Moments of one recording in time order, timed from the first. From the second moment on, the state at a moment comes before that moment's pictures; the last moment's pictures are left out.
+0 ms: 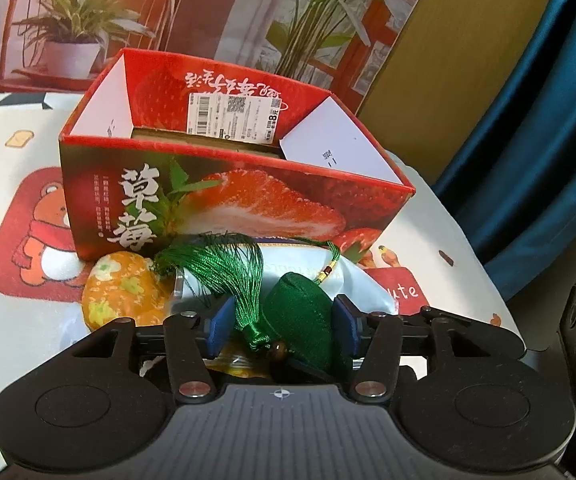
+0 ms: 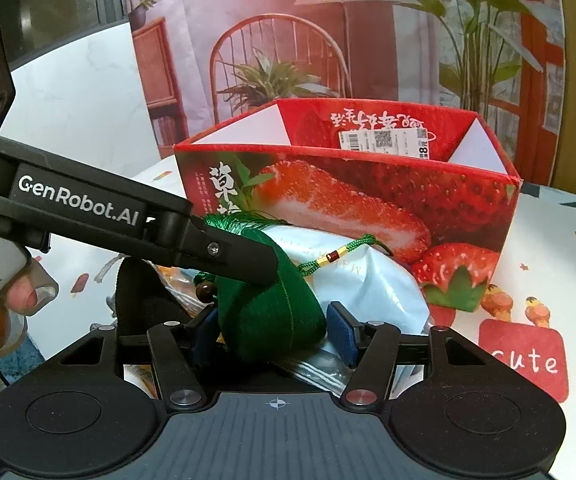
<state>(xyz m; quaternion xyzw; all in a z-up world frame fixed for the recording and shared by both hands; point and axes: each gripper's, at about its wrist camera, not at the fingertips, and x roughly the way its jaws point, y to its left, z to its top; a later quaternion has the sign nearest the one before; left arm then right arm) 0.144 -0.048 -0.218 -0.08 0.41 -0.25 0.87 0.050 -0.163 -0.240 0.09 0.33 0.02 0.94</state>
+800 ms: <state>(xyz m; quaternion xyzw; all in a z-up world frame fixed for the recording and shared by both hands) 0.154 -0.059 -0.143 -0.07 0.30 -0.27 0.91 0.070 -0.176 -0.166 0.07 0.25 0.02 0.97</state>
